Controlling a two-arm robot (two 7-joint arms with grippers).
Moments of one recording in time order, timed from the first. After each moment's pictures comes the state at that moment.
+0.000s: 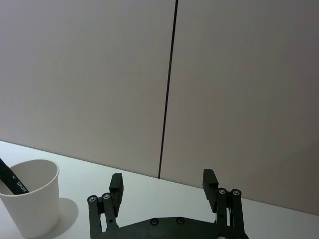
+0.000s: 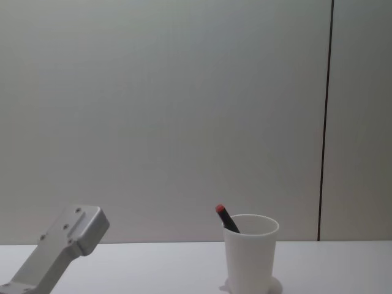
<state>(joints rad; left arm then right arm) -0.11 0.35 0.40 -1.53 -0.44 0.60 0.02 0.24 0.24 0.09 -1.37 0.10 0.06 0.44</state>
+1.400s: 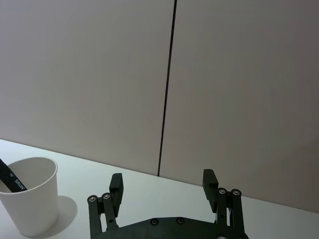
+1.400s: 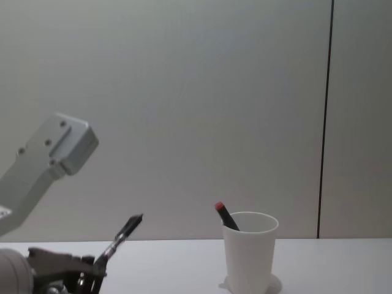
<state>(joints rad) -0.08 0.41 0.37 -1.70 -0.22 0.44 0.05 0.24 0.24 0.09 -1.37 0.10 0.06 0.44</state>
